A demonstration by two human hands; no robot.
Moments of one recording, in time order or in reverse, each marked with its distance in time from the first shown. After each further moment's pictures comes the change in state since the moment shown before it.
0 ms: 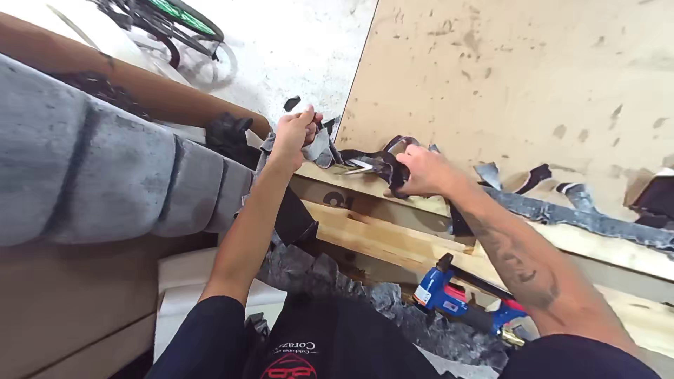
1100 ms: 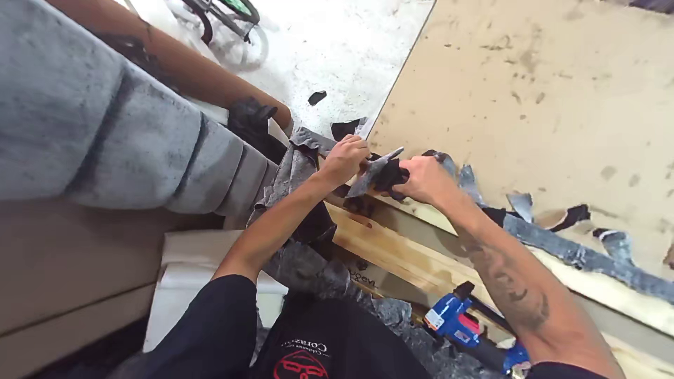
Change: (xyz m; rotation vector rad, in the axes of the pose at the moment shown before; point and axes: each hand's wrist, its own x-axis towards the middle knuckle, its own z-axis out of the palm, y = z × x) left_hand 0.019 -0.085 -0.009 1.163 -0.275 0.960; right_hand 0.053 -0.062 0.001 0.090 -0.002 0.049
